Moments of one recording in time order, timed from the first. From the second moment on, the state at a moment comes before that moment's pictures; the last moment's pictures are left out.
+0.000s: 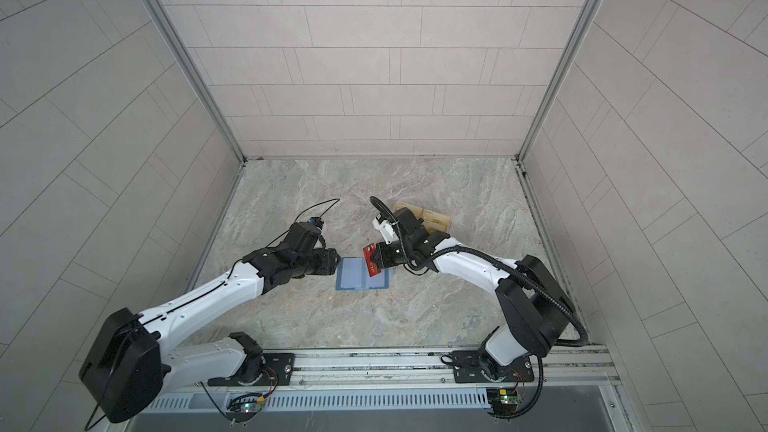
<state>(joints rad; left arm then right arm) -0.61 1.19 0.71 -0.44 -0.01 -0.50 0.67 1.53 0.92 -0.21 -0.43 0.53</state>
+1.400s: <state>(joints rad) -0.60 1.52 0.73 -0.33 0.21 -0.53 0.63 1.76 0.79 0.22 -0.52 0.76</state>
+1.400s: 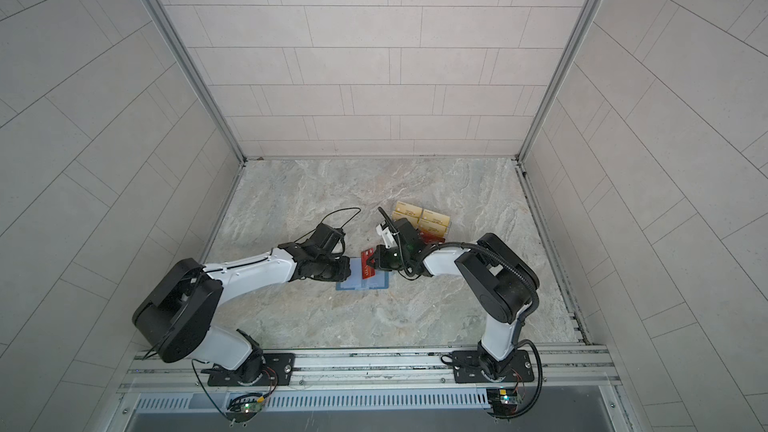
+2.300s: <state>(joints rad) -0.57 1.52 0.70 -0.32 0.22 -0.51 0.63 1.77 0.69 0.45 -0.56 0.94</state>
